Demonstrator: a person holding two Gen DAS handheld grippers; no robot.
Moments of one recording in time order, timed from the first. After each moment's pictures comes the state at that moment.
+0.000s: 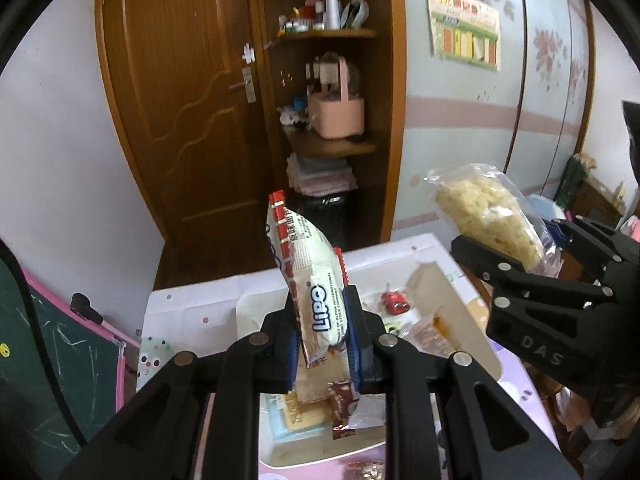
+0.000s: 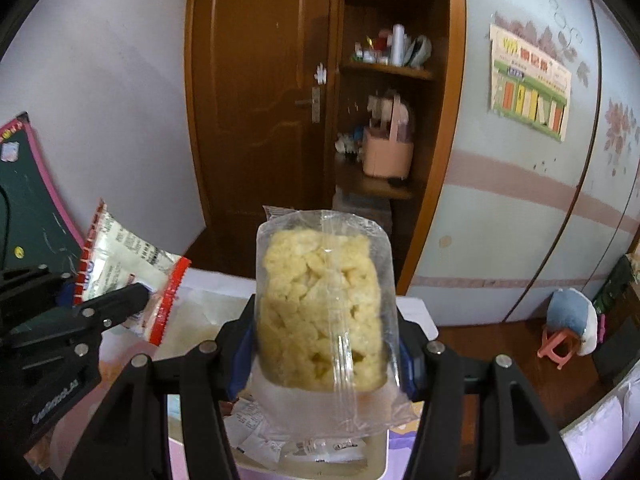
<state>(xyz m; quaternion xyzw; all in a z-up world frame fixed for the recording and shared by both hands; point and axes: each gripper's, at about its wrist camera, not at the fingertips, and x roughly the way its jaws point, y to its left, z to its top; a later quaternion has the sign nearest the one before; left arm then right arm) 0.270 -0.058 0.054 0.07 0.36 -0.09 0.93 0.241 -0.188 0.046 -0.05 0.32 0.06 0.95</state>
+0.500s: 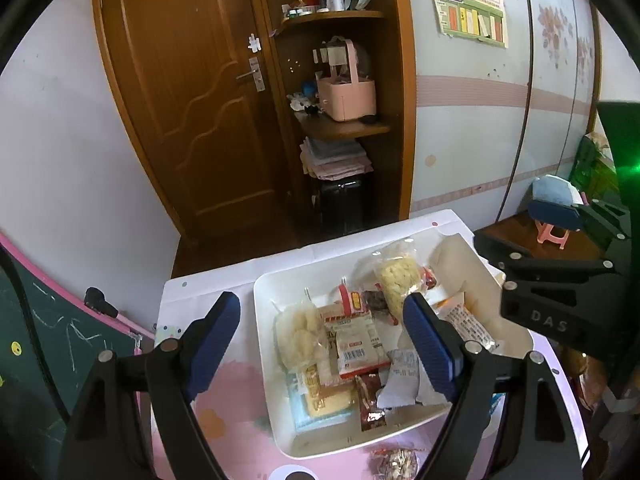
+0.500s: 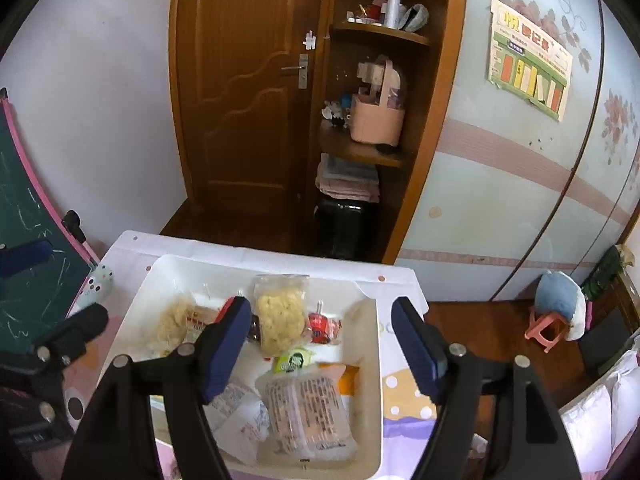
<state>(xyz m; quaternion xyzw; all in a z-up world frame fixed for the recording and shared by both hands) 0.261 -0.054 0.031 0.09 0.37 -0.07 0.92 0.246 -0.196 0.017 -0.06 0.35 0.02 0.93</state>
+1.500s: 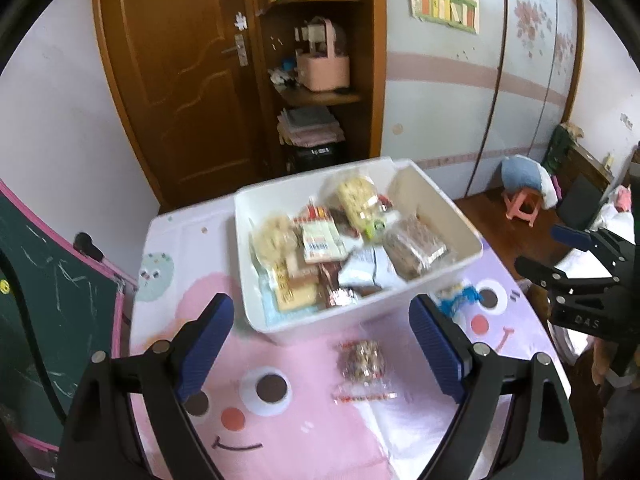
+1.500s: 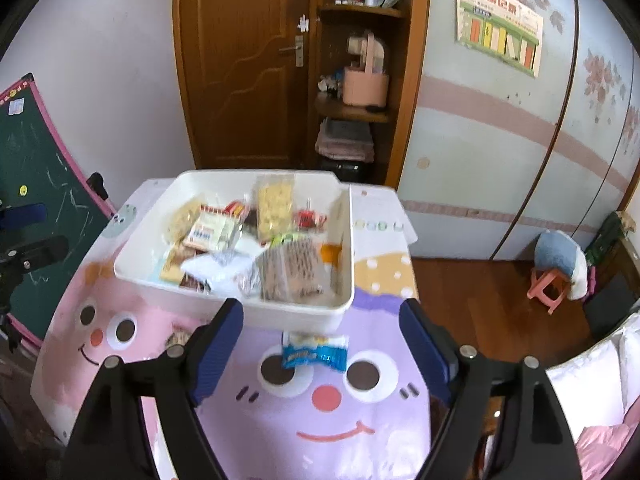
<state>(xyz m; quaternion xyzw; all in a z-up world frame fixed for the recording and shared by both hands) 0.134 -0.027 -0.001 0.07 0.41 -0.12 0.90 0.108 -0.251 -0.034 -0.04 0.38 0.04 0.92</state>
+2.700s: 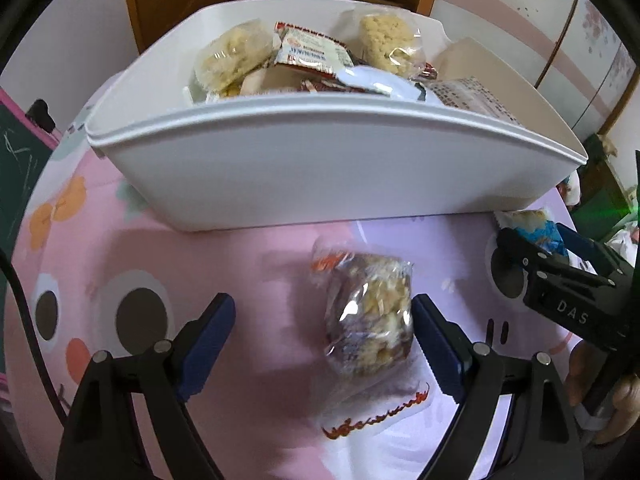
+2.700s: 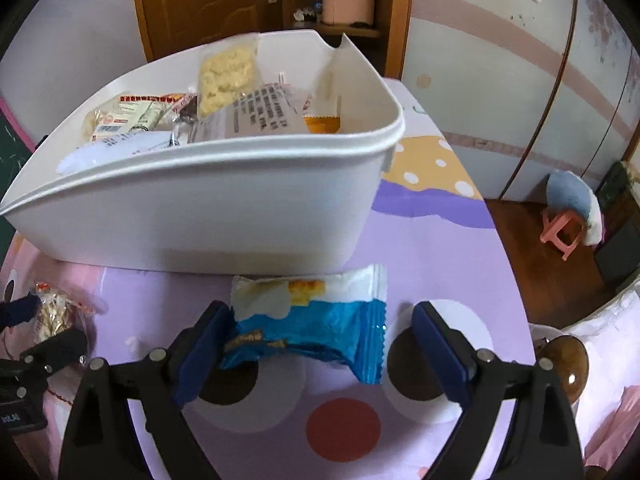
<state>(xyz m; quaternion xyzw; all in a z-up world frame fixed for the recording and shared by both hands) 0.170 -0.052 -0.197 -0.02 0.52 -0.07 0.85 0.164 -0.249 -0.198 -0.01 0.45 -0.01 0.89</state>
